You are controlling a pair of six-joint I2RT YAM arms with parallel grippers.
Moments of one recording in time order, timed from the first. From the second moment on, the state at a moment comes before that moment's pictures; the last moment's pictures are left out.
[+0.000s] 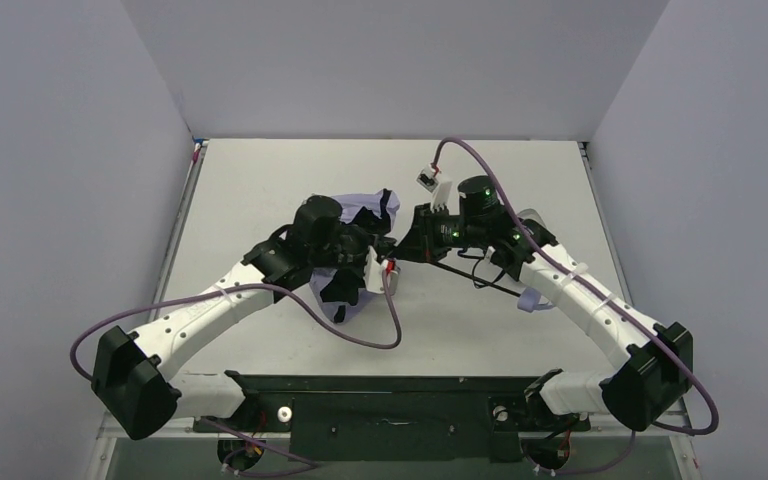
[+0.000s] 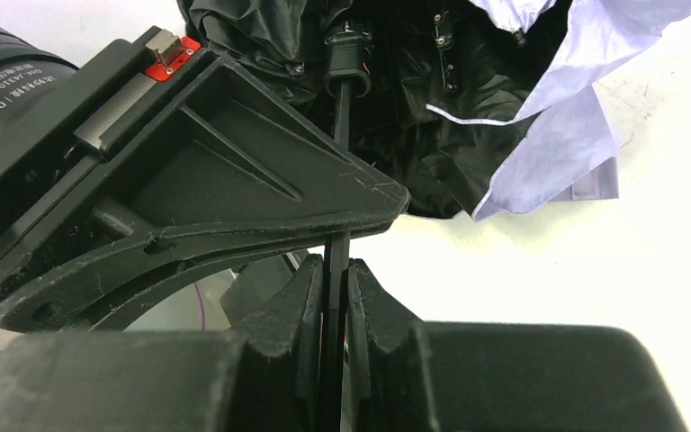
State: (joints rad) left arm -0.73 1.27 1.07 -0.28 0.50 1.17; right arm 0.59 1.31 1.16 -0.40 -0.59 0.41
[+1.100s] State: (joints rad) left arm -0.39 1.34 1.12 0.42 0.60 -0.28; right arm 0.20 1.20 1.37 -0.04 -0.44 0.47
